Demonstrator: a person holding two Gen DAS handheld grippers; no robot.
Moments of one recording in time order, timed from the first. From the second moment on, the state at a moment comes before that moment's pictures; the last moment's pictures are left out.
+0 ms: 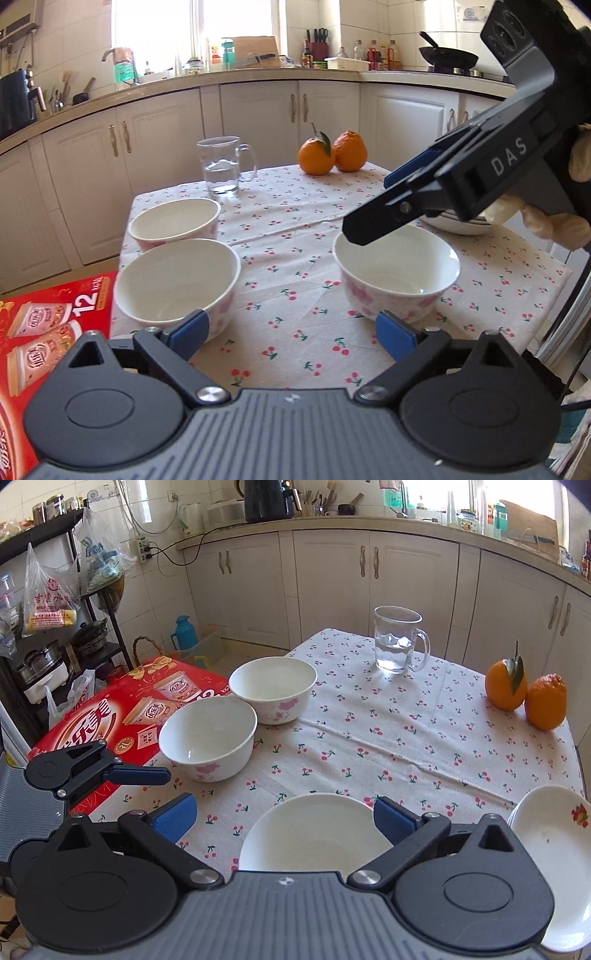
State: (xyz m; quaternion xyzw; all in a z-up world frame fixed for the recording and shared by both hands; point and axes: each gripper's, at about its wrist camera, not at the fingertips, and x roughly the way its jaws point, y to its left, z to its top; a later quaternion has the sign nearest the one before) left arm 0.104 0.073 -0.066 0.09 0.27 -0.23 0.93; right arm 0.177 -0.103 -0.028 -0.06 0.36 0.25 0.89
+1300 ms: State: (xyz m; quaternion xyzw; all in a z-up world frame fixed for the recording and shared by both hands) left arm 0.166 0.108 -0.091 0.09 0.29 -0.16 0.94; right arm 0.293 0.002 -0.071 -0.07 0.42 0.38 0.82
